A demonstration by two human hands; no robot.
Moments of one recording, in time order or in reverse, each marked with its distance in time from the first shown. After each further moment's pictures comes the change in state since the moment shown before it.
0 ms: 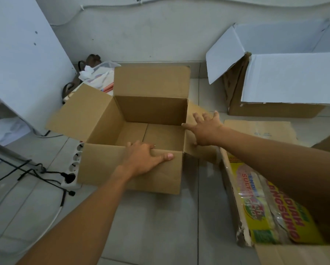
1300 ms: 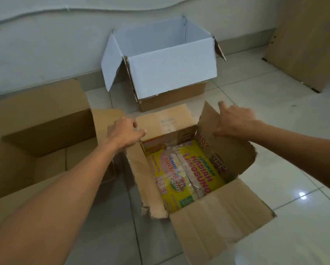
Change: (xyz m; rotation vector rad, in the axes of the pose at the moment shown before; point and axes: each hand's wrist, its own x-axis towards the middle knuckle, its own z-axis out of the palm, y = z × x) left_hand 0.063 0.235 -0.010 -0.082 -0.050 0.262; right_hand -0.242 0.205 0.108 0.458 0.055 0.751
